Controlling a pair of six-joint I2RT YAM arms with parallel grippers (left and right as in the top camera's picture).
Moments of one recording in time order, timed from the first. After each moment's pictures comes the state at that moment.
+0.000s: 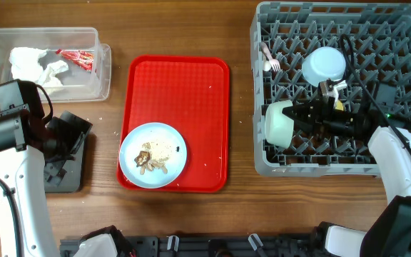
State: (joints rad) left arm 0.32 1.26 1.25 -1.38 0.02 -0.77; right arm -0.27 1.46 0.87 -0.66 -1.33 0.36
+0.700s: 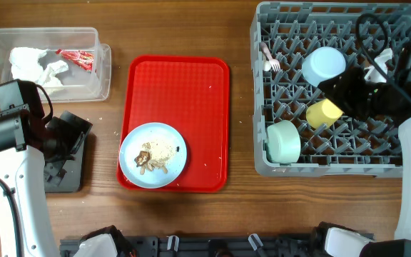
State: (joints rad) left arm 0.32 1.26 1.25 -1.38 0.02 -0.77; right arm -0.25 1.39 1.33 -1.05 -0.59 0.43
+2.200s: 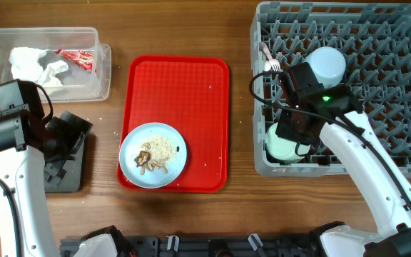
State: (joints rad) left arm 0.32 1.26 1.25 -1.38 0.02 -0.77; right arm 0.33 1.45 1.21 -1.21 0.16 0.64
